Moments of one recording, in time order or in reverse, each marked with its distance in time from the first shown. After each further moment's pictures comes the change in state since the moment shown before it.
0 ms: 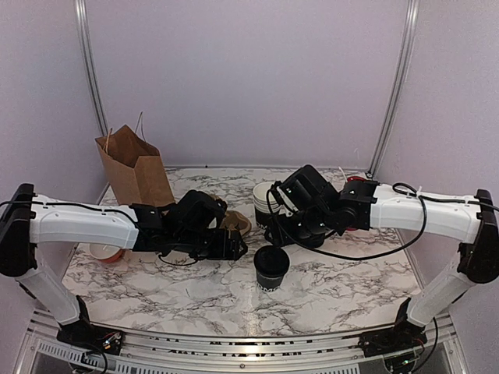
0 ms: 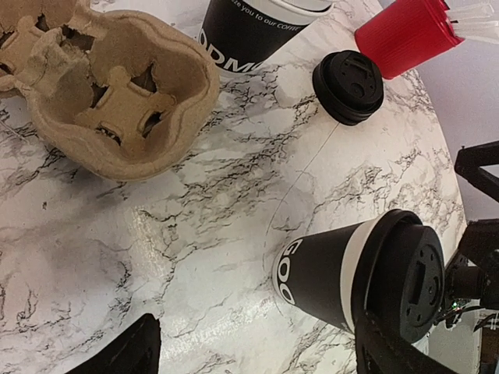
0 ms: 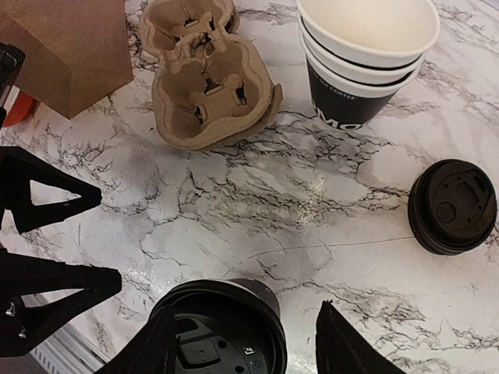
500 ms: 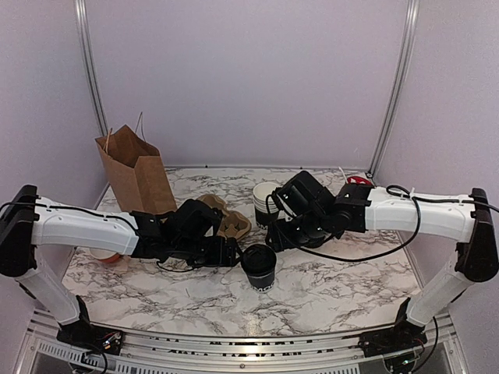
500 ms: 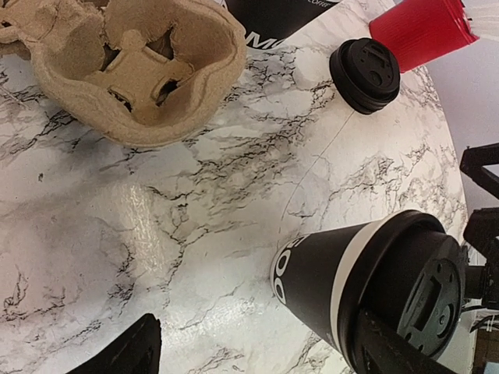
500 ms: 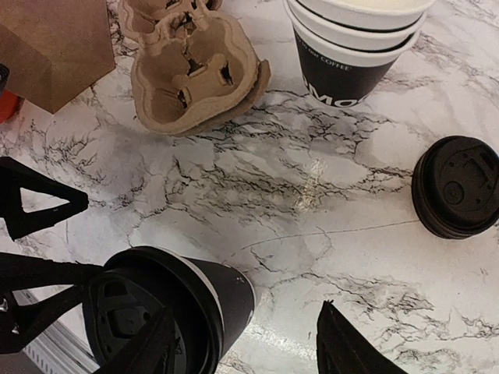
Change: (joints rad) left arm 0.003 -0.003 -0.074 0.055 0.022 -0.045; right arm -0.003 0.022 -0.029 -0.004 -0.004 0.043
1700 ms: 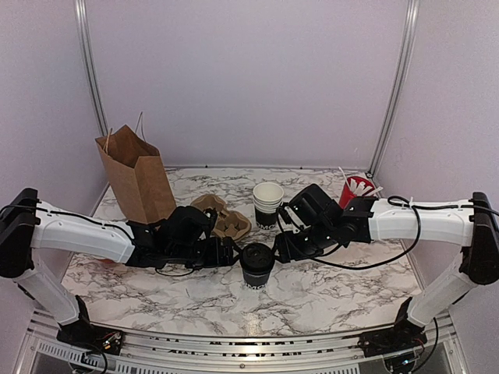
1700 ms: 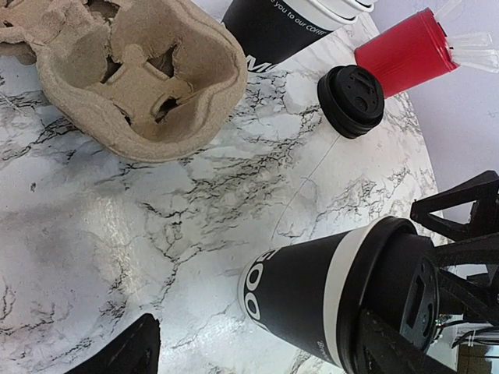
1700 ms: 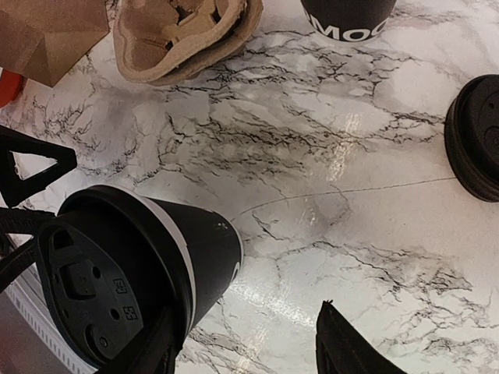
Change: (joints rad) left arm 0.006 -0.022 -0.123 0.205 -0.005 -0.047; right arm -0.048 -0.041 -0.165 0.106 -0.164 0.037
